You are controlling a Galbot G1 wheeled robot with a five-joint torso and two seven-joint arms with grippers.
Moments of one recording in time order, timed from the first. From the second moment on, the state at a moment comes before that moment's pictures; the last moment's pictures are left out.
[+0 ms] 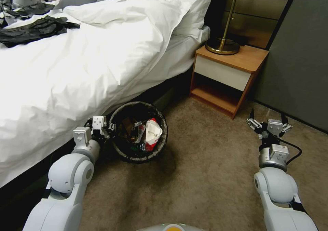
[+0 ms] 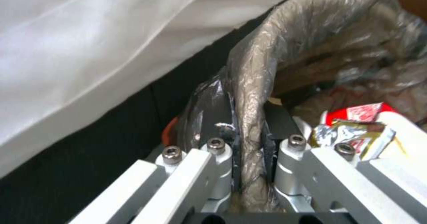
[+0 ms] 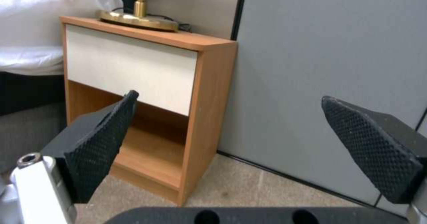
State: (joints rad) left arm 1.32 -1.27 -0.61 -2.16 -0.38 0.70 -0.06; right arm -1.36 1.39 0.68 1.94 0.03 -0.04 0.26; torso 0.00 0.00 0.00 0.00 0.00
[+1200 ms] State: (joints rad) left arm 1.33 -1.29 -0.61 -2.18 -0.43 0.71 -0.09; right arm -1.36 1.39 0.68 1.94 0.04 0.01 0.26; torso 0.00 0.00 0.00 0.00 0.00
